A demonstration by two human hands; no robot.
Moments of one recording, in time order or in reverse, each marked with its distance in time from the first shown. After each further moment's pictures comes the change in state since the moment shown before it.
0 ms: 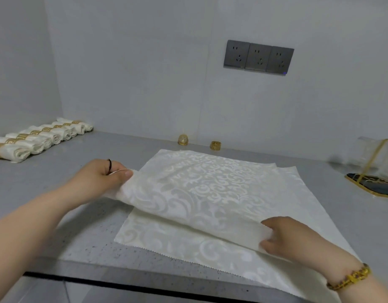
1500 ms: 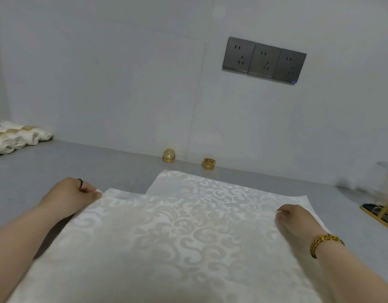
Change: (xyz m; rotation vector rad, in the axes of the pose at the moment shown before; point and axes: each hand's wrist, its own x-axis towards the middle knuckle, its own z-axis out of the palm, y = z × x) left_hand 0.157 -0.103 0.039 0.246 0.090 -0.266; right_hand 0.194 0.110 -0.001 0.248 0.212 0.400
